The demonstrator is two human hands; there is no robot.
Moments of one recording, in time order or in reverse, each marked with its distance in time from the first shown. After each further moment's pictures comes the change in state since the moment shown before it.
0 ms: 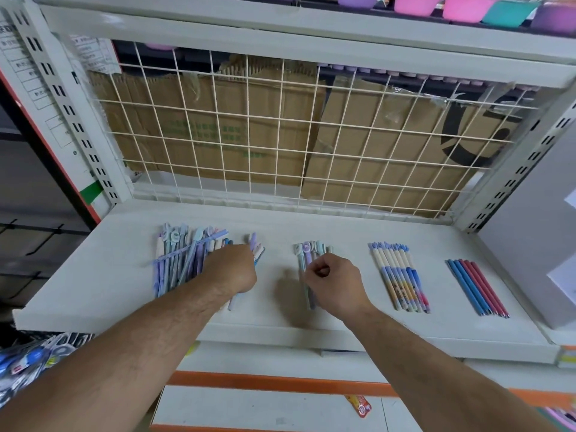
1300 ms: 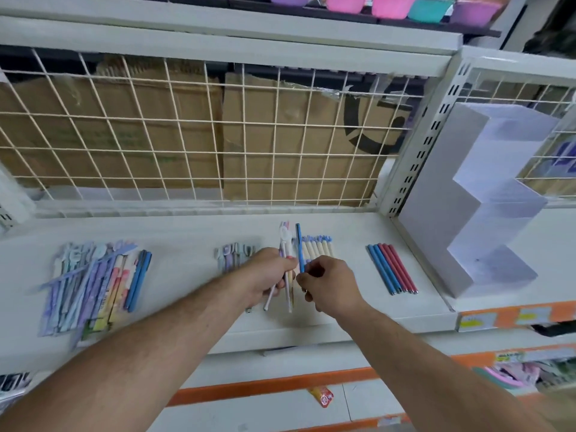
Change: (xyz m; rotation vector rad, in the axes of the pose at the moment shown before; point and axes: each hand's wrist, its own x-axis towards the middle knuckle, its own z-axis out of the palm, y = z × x) left_hand -0.033 0.193 0.005 -1.208 -0.359 0.126; right_hand -0.005 0.068 -0.120 0.076 0.033 0.155
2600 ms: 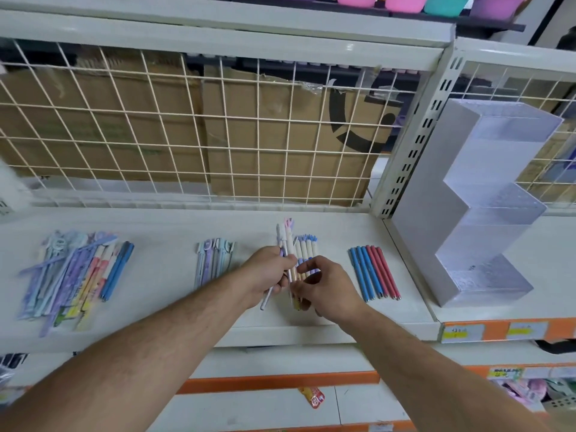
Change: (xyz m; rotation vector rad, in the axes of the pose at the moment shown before) left_hand 0.015 0.005 0.047 -0.096 0.030 0.039; right_hand 0.009 0.029 -0.045 0.075 -0.197 -0.064
